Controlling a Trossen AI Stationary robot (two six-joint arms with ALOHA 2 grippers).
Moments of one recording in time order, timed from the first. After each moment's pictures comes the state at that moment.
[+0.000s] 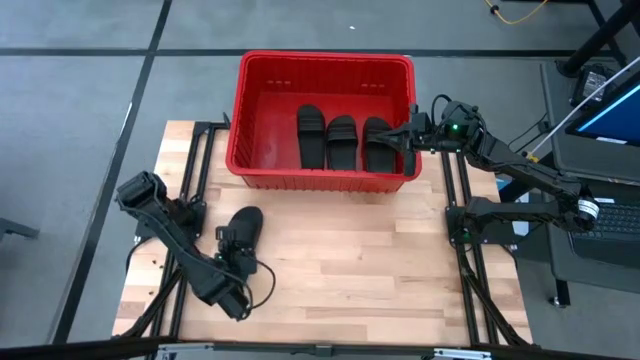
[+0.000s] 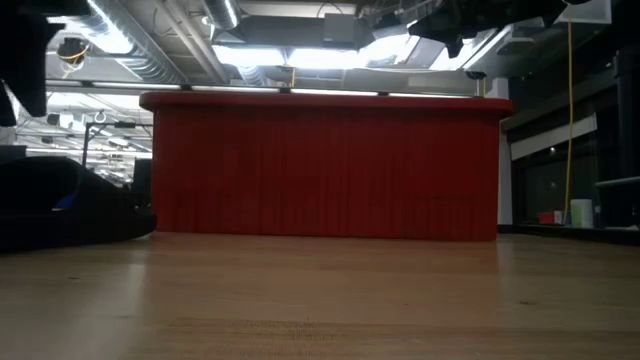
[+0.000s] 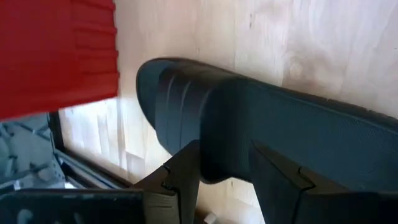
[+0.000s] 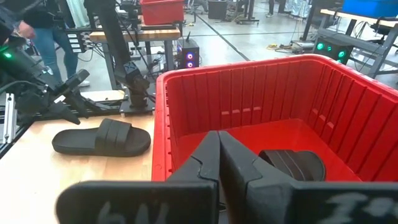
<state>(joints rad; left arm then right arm) -0.80 1.71 1.23 -1.44 -0.45 -0.94 -0.57 0.97 0.89 -0.10 -0.39 -0.08</state>
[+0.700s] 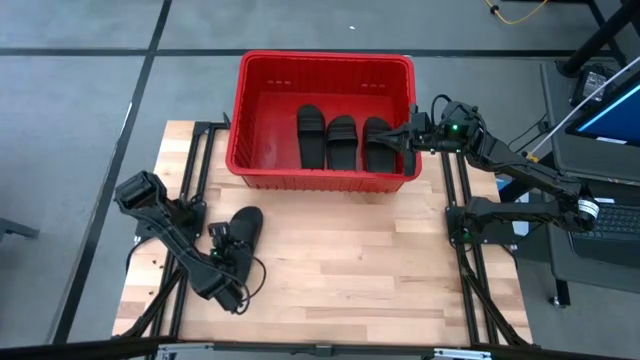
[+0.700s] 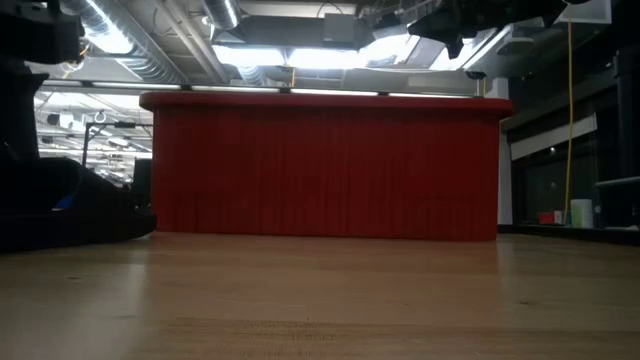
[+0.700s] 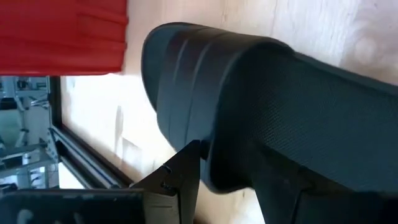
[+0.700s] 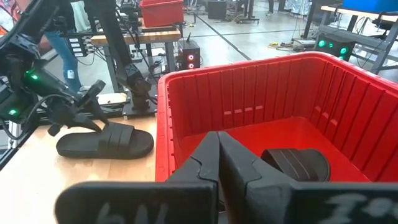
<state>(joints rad) -0.83 1.70 1.02 -1.34 -0.49 -1.12 -0.56 0.97 0.89 -0.10 -0.39 -0.05</state>
